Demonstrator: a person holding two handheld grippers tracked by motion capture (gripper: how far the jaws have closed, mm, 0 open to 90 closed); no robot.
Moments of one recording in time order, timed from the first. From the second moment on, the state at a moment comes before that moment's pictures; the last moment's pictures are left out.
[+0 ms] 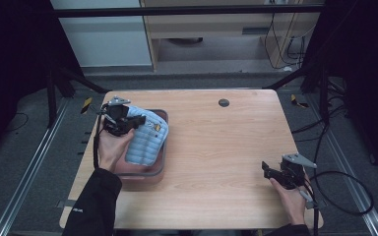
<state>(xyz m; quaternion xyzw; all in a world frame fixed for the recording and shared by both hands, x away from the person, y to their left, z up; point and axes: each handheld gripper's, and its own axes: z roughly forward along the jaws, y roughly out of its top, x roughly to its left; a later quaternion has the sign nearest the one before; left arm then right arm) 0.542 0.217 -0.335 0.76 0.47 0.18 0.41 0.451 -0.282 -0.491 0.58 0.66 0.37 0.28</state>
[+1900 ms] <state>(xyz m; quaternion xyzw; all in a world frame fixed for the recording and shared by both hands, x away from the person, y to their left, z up) 0.557 0.251 -0.419 0.76 0.58 0.16 0.26 0.450 -0.282 -0.493 0.58 0.67 0.37 0.29</state>
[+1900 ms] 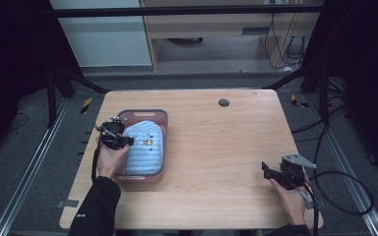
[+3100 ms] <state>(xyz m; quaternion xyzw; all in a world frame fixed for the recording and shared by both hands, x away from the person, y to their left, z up) 0.529 0.265 -0.403 0.73 0.56 0.23 0.33 0.448 -0.281 -0.491 0.58 0.66 0.38 0.29</state>
